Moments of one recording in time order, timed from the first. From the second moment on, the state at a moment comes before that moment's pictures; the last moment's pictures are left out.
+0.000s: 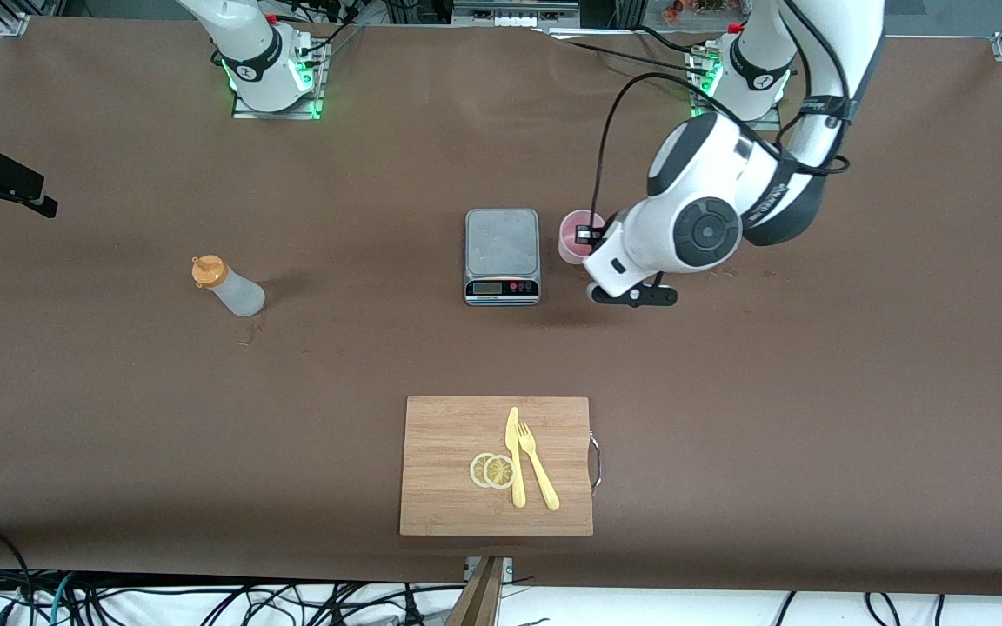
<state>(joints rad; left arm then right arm) -0.37 0.43 -0.17 -1.62 -0.31 1.75 -0.47 -0.01 0.02 -0.11 -1.57 0.07 1.59 -0.17</state>
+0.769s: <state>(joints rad) -0.53 0.58 -0.17 -1.66 -0.36 1.96 -0.51 -0.01 0.03 -0.11 -1.57 0.07 1.59 -0.17</state>
